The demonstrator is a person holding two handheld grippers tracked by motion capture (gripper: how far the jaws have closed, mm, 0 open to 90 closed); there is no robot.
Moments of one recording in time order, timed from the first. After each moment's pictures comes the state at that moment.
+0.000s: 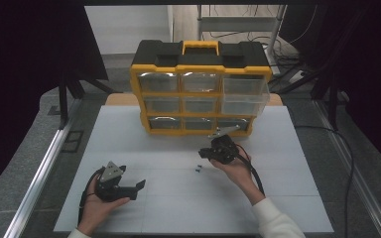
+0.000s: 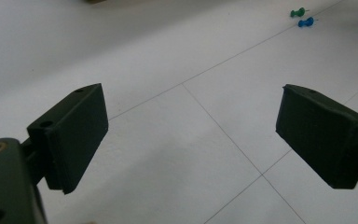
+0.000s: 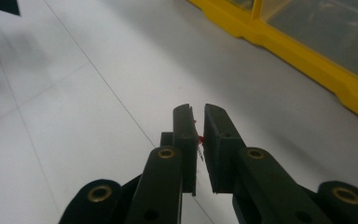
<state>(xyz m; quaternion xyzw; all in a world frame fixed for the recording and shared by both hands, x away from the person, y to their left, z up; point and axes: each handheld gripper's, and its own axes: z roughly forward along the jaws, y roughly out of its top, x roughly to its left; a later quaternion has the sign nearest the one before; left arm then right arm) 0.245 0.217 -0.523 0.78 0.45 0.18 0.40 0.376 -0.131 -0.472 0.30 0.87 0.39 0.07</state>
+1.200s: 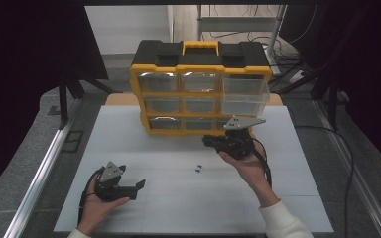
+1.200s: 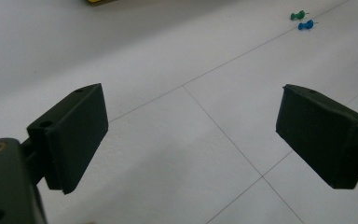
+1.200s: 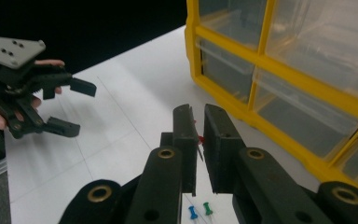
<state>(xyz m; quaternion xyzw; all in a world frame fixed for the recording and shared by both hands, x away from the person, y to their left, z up) 0.245 0.217 -0.523 0.77 0.45 0.18 0.41 0.340 -0.150 -0.388 0.26 0.82 0.49 0.10</state>
